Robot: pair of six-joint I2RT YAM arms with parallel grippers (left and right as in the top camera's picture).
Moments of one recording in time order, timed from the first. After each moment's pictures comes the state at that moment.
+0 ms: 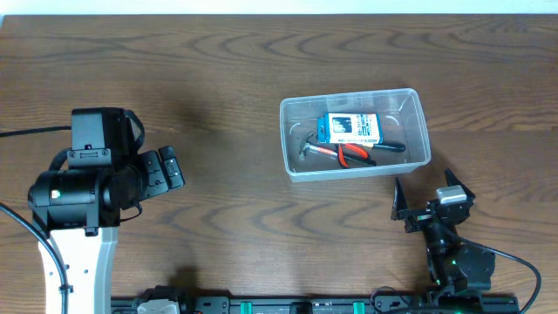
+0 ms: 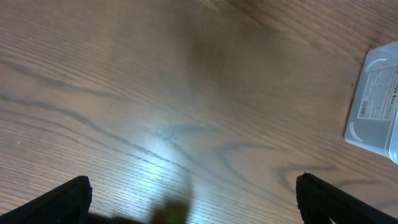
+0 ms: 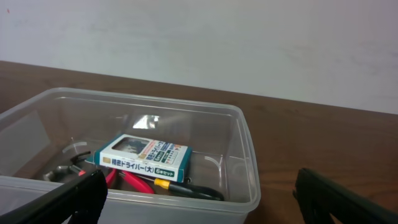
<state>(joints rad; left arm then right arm) 0.04 1.12 1.32 -1.36 -0.04 -0.28 -0.01 0.01 0.01 -0.05 -0.17 -0.06</state>
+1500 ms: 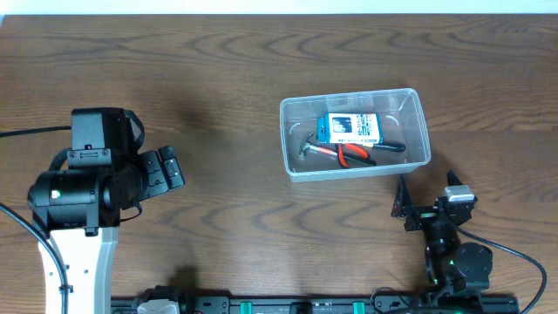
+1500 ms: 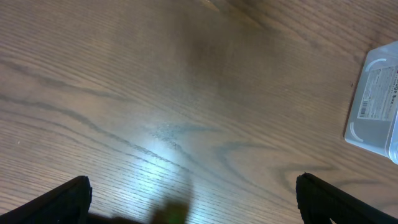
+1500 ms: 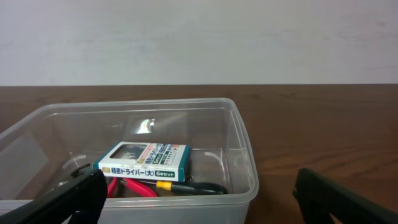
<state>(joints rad) 0.04 1.12 1.32 -1.36 -0.04 -0.28 0.03 0.01 0.01 -0.06 -0.07 0.07</state>
